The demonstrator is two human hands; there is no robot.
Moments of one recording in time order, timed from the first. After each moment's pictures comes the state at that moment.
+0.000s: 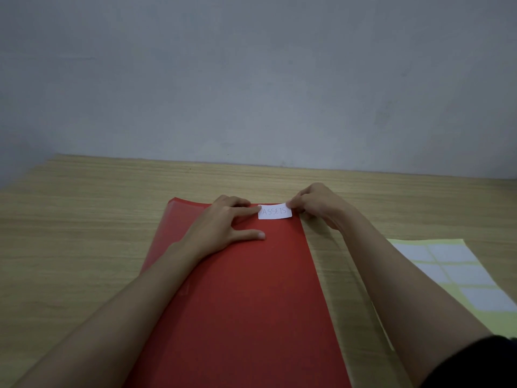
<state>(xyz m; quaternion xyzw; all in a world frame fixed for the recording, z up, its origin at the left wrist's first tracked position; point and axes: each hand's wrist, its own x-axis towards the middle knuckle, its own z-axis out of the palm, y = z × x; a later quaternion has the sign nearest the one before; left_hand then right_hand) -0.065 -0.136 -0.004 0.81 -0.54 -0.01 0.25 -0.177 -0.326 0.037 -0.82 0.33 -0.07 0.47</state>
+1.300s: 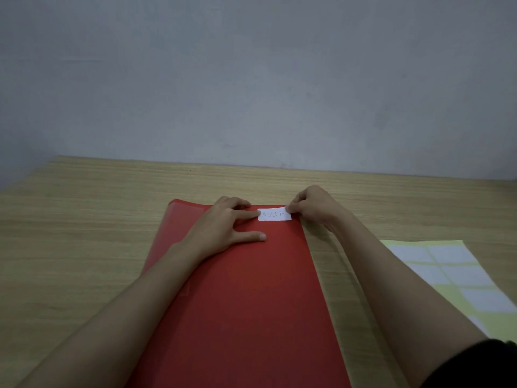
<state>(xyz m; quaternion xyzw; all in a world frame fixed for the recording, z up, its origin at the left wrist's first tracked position) -0.067 -0.136 -0.003 0.81 -0.54 -0.01 0.24 -0.175 -0.324 0.032 -0.85 0.32 -0.08 0.41</state>
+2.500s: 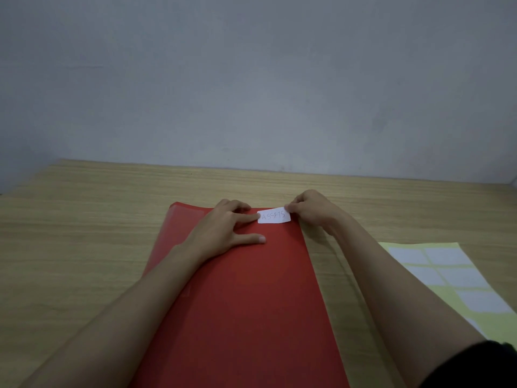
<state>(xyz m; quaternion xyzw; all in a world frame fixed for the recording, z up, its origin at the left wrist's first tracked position) -0.067 -0.137 -0.002 0.81 -0.54 -0.02 0.23 -0.177 -0.321 0.036 -0.86 0.31 -0.06 0.40</state>
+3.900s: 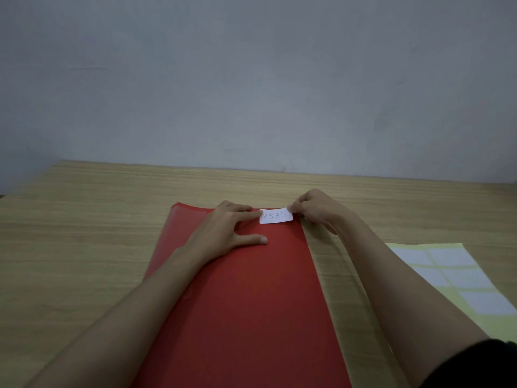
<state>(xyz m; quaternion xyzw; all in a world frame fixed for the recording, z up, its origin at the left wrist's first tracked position) -0.072 -0.135 0.000 0.81 -0.53 -0.02 0.25 -0.179 -0.323 0.038 -0.85 0.31 -0.04 0.43</state>
